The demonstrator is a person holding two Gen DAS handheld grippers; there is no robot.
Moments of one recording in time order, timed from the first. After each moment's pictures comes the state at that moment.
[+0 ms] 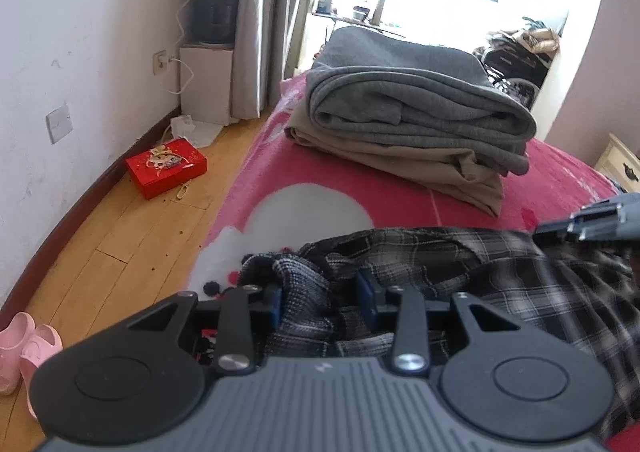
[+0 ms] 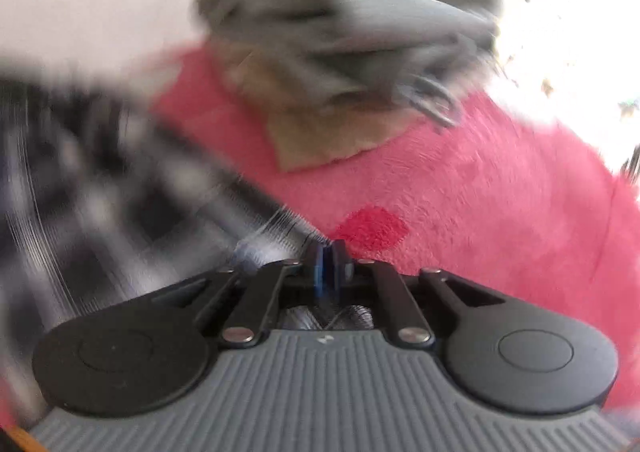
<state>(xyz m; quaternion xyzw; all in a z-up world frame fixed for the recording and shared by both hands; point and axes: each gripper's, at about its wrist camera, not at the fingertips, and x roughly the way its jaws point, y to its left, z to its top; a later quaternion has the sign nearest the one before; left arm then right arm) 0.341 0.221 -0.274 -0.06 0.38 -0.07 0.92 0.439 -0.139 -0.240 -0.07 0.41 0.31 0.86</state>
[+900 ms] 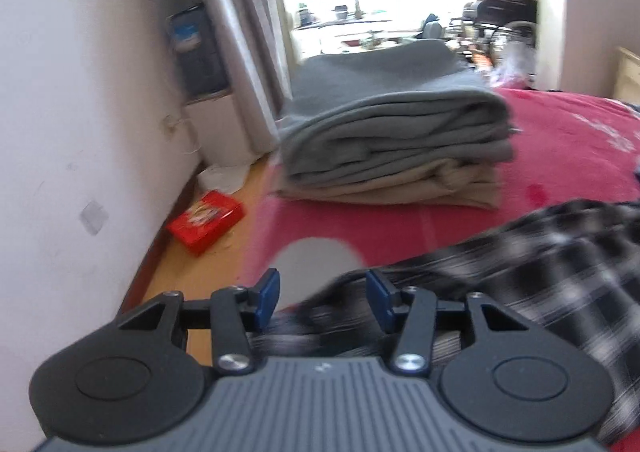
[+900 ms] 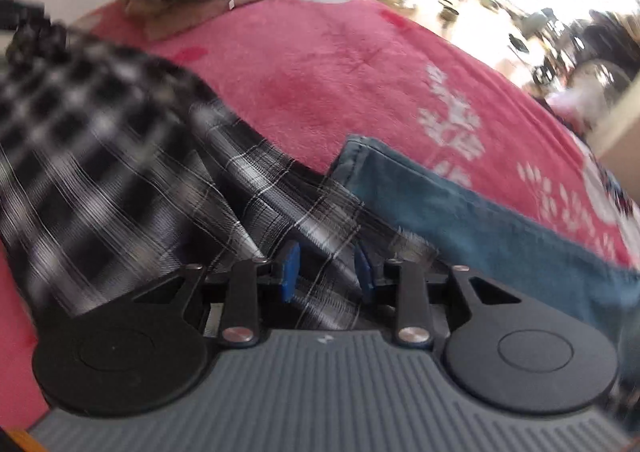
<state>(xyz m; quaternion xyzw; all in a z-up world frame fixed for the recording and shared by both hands) 0.346 0.172 -0.226 0.09 0.37 -0.02 0.92 0.332 -0.314 -0.214 -0.20 0.44 0.20 0.85</state>
